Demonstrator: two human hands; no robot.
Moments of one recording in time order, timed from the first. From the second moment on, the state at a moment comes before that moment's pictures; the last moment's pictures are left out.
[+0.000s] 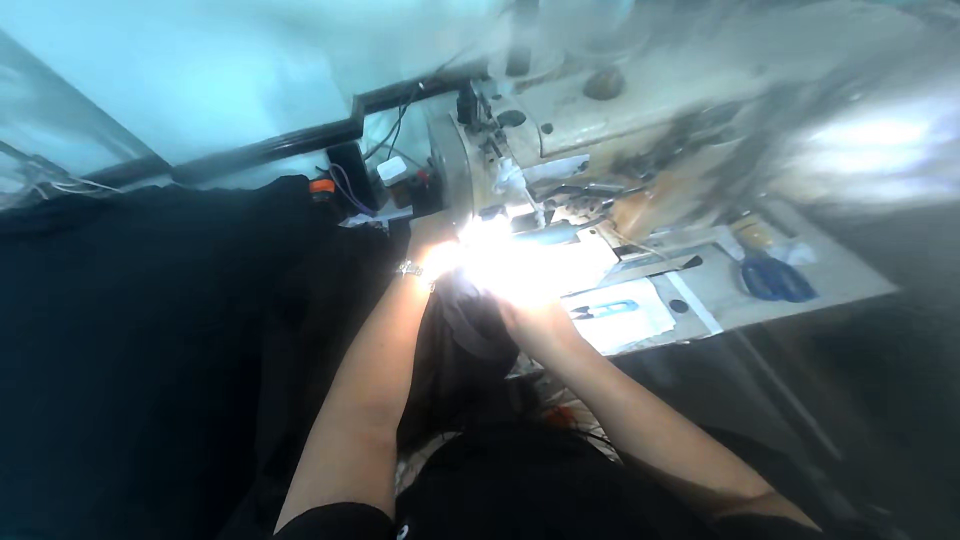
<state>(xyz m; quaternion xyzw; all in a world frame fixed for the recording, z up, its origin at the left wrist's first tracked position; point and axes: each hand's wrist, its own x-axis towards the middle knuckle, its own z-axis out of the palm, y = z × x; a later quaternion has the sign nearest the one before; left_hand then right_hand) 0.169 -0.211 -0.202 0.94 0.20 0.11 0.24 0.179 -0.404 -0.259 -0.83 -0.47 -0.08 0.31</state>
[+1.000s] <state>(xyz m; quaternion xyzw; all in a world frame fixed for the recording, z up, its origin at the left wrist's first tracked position) 0.167 -0.218 -0.199 0.93 0.25 0.10 0.26 0.176 -0.408 -0.261 -0.82 -0.46 -0.11 0.32</state>
